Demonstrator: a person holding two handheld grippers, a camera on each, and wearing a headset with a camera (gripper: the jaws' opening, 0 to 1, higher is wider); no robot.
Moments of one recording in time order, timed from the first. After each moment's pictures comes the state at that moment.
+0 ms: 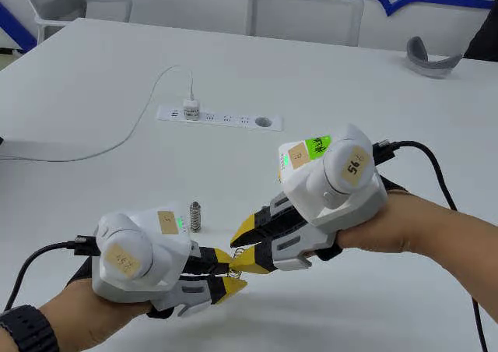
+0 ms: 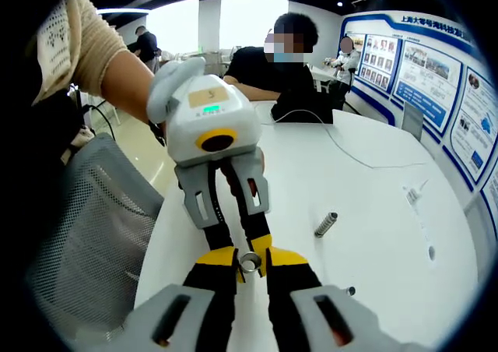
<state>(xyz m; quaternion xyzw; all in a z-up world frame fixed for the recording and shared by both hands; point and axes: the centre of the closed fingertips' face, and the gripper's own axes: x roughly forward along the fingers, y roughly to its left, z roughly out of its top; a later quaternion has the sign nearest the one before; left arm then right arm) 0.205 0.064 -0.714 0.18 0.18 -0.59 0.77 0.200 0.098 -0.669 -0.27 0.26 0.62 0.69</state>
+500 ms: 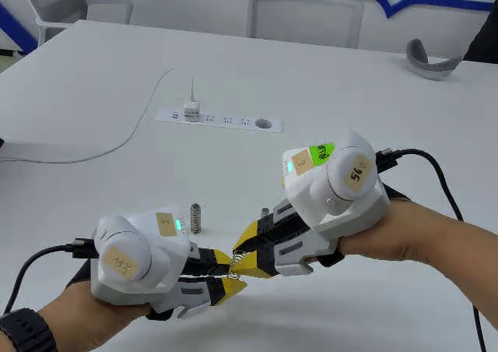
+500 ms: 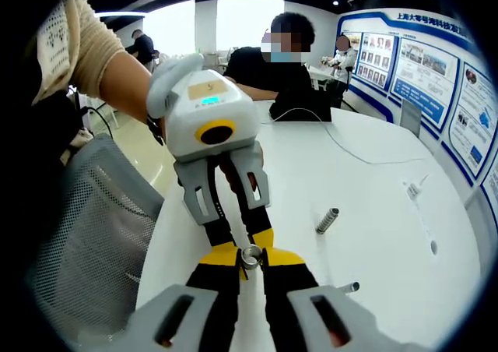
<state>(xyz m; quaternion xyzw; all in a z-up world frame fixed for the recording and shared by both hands) 0.205 0.065 -0.712 0.18 0.18 -0.59 0.77 0.199 0.096 -0.673 -0.26 0.26 0.61 0.70</state>
